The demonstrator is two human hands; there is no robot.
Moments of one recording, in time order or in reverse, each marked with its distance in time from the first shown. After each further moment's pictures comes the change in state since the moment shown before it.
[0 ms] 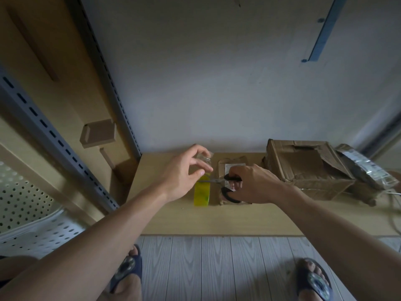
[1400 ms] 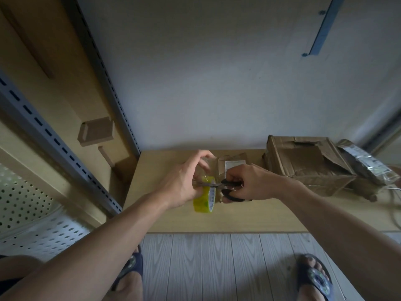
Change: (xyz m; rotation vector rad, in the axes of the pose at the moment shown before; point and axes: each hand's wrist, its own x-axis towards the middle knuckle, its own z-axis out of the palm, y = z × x) left_hand -0.002 -0.024 0.017 0.054 -0.093 0.088; right_hand 0.009 0.010 0.002 0.237 -0.157 -0.103
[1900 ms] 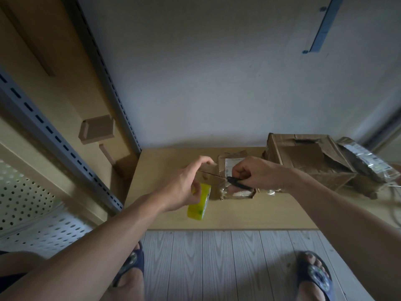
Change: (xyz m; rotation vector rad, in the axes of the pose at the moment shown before) left_hand -0.009 0.000 0.003 0.072 -0.064 -0.050; right_hand -0.005 0.005 -0.016 0.260 -0.159 0.002
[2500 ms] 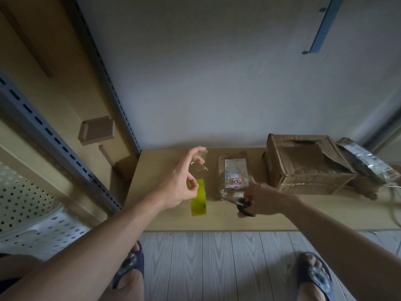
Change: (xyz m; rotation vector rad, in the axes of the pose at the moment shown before) left_hand 0.001 -0.008 -0.003 -0.137 0.060 -0.006; right_hand 0.003 0.061 0.042 -0.444 0.000 0.274
